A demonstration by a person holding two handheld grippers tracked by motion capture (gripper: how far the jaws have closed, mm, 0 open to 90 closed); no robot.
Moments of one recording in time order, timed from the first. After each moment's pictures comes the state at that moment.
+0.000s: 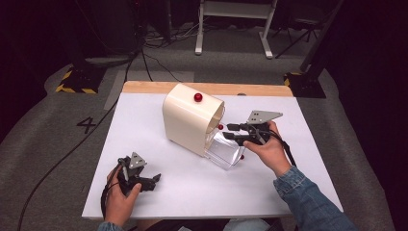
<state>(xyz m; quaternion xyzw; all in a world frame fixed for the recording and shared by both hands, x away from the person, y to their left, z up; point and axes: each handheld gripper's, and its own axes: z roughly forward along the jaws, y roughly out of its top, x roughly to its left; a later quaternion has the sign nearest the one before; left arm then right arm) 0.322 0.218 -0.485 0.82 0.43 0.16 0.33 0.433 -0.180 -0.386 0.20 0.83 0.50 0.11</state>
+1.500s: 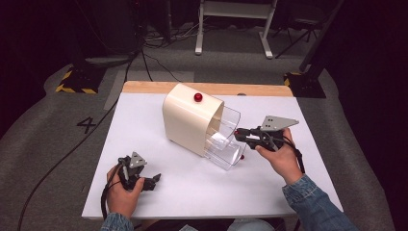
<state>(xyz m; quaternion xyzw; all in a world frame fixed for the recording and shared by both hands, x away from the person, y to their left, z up) 0.323 0.218 -0.484 0.83 0.43 0.16 0.33 0.405 -0.215 -0.376 0.20 0.82 0.51 0.15</state>
